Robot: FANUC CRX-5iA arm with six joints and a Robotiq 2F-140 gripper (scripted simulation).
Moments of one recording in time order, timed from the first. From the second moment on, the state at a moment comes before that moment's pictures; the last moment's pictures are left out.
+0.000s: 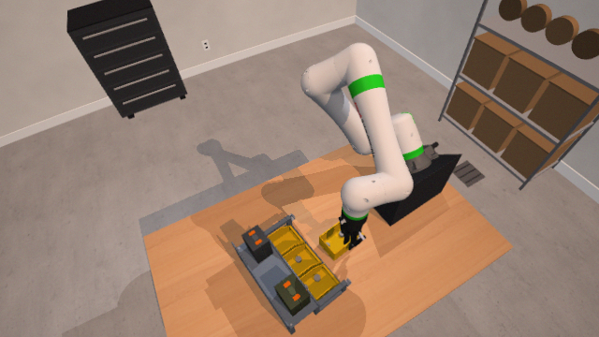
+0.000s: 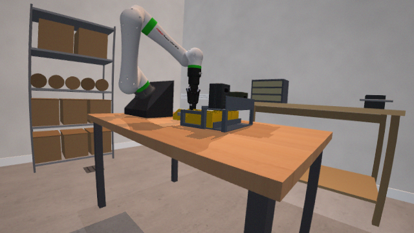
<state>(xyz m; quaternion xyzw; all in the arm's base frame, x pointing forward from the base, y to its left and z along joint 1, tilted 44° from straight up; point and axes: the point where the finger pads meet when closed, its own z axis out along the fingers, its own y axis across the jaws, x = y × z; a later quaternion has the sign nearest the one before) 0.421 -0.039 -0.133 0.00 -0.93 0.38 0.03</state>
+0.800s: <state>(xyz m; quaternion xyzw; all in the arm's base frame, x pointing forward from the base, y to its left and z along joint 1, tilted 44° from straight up) 0.422 -0.027 -0.122 0.00 -0.93 0.38 0.03</state>
